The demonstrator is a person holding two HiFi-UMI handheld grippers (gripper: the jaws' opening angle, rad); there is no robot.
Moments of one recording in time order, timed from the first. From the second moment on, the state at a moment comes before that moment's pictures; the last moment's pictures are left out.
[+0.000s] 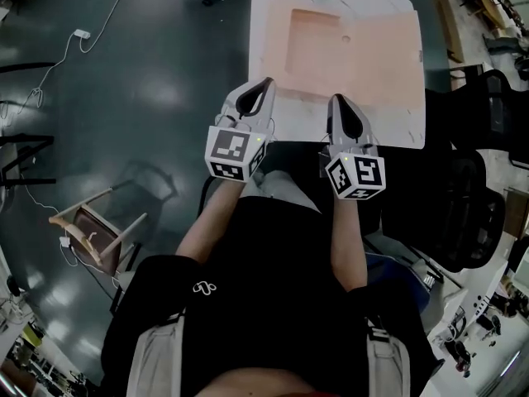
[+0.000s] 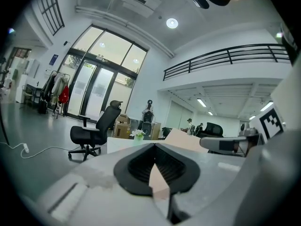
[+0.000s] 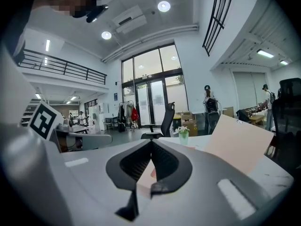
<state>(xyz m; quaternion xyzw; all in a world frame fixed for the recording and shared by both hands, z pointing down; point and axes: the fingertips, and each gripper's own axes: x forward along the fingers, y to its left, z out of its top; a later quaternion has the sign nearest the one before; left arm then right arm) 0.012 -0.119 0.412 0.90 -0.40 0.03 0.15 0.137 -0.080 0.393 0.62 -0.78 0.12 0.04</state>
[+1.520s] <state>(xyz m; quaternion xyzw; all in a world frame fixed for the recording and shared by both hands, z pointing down) 0.061 -0.154 0.423 0.91 -0.38 0.05 0.16 0.400 -0.091 0.430 0.79 -0.59 0.17 0.00</state>
